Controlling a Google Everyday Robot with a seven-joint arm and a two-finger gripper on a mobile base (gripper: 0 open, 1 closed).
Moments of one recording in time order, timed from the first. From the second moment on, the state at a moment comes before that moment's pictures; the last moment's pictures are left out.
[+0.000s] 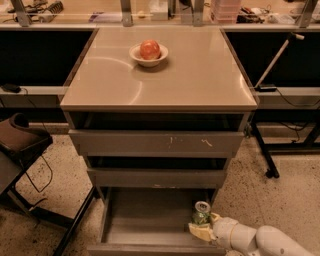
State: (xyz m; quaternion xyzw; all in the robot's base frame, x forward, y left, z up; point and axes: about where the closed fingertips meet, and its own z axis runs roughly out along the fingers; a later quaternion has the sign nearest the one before) arm 0.444 -0.148 0.415 -0.26 0.82 0.29 0.41
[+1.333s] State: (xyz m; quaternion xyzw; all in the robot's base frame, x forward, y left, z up) arm 0.530 -0.125 0.293 -0.27 0.82 0.15 0.47
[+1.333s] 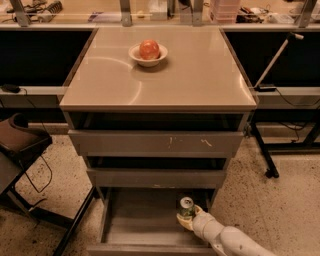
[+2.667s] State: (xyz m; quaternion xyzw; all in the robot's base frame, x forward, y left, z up) arm 0.511 -0.106 0.184 -0.29 0.88 0.16 0.35
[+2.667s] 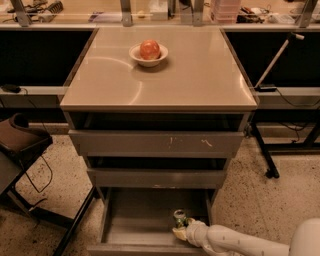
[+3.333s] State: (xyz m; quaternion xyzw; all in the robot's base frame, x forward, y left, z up) arm 0.511 -0.105 0.183 -0.29 0.88 0.16 0.35
